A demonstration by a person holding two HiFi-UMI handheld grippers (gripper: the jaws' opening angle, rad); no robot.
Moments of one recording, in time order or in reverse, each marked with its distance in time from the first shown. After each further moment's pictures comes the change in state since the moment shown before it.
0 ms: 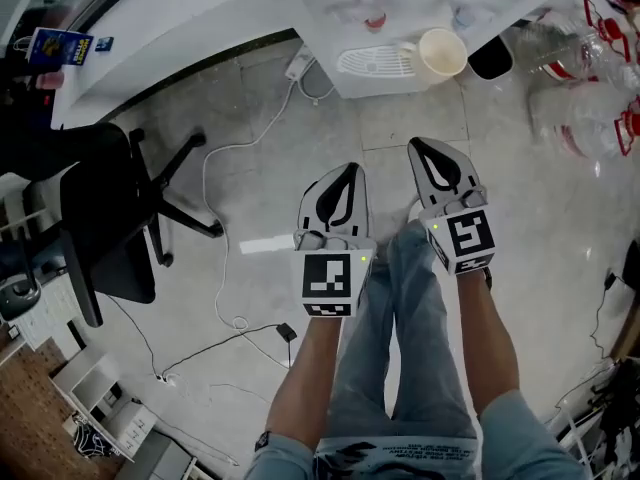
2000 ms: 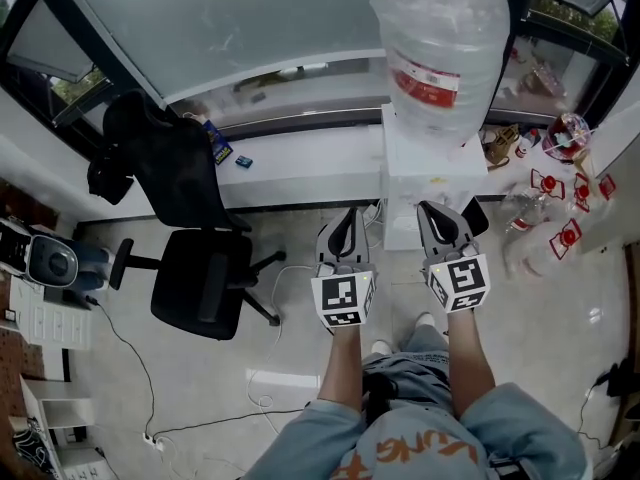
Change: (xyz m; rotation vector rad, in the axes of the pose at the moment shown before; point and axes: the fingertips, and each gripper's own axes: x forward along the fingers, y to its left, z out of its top) left arm -0.289 0.050 0.375 0.074 -0.533 0.204; right arm -0.172 0.122 0.441 -0.141 -0.382 -0.027
